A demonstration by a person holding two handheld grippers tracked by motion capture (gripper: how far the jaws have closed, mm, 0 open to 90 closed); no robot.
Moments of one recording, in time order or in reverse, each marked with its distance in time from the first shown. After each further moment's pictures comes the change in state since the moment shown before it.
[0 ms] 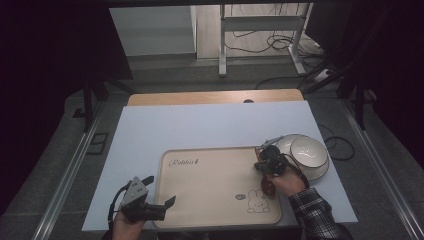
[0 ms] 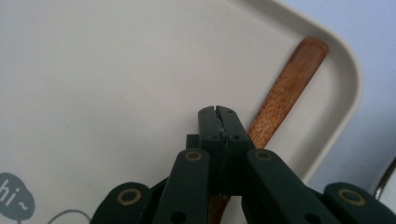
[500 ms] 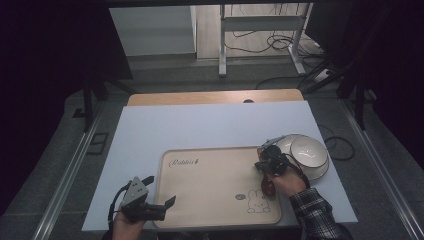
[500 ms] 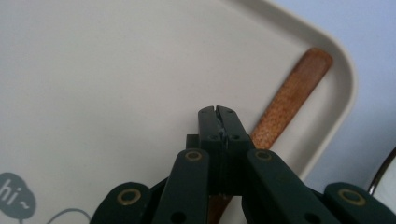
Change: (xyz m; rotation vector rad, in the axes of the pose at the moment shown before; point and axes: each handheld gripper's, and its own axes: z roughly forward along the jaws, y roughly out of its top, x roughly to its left) left arm 0.000 0.000 0.000 0.002 0.001 0.003; right arm -0.002 0.000 -0.002 -0.013 0.010 -0.001
